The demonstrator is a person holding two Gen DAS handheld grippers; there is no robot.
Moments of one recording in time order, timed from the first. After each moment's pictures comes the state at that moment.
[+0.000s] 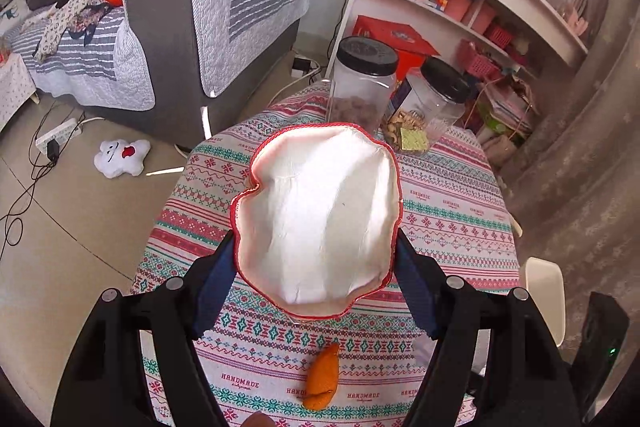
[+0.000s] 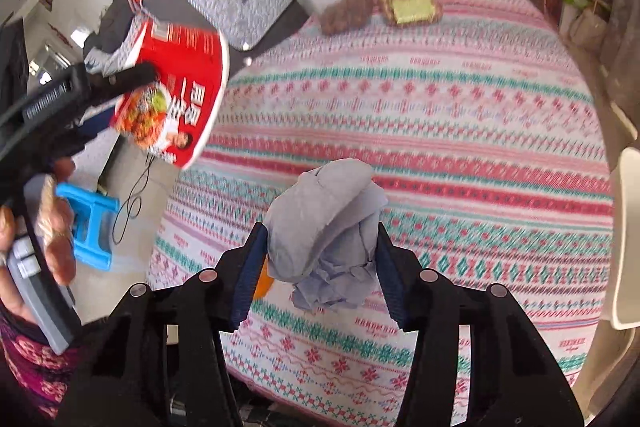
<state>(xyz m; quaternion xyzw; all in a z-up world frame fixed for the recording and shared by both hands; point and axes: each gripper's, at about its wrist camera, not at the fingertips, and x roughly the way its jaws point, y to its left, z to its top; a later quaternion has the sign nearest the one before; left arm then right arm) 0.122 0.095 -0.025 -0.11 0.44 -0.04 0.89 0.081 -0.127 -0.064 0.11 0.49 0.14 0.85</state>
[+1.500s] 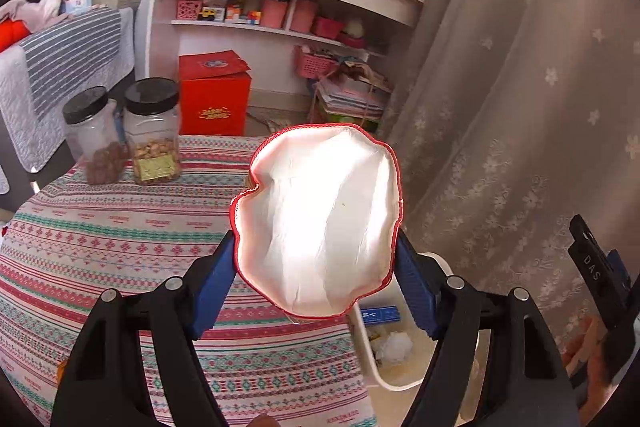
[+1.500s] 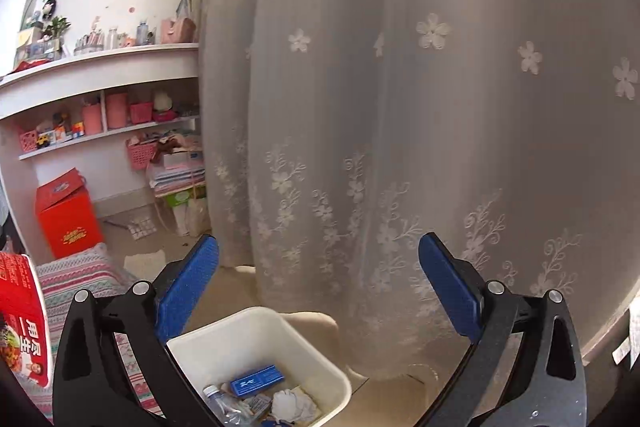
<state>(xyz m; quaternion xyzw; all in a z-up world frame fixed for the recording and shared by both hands) 0.081 -0.232 0.004 -0.06 0.34 -0.24 0.91 -0.059 -0.473 0.027 0.06 0.15 -0.48 0.86</state>
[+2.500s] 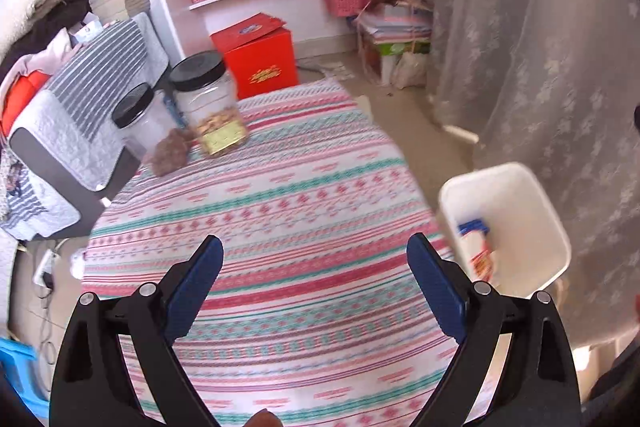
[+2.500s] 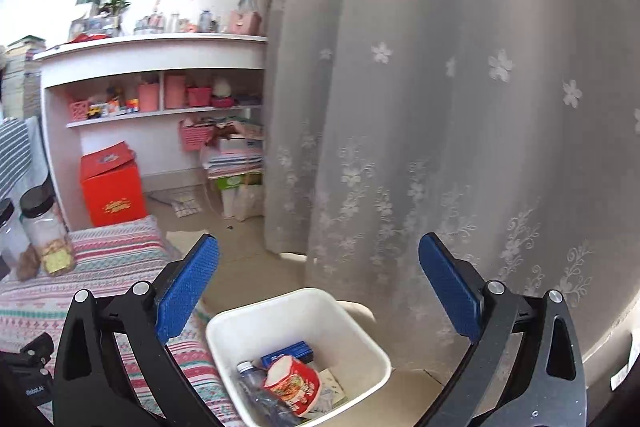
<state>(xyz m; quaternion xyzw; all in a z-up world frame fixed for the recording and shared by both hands) 0.083 -0.194 -0.026 0.14 0.43 -0.13 0.88 -0.020 -0.365 0.028 0.01 0.19 -0.35 0.92</state>
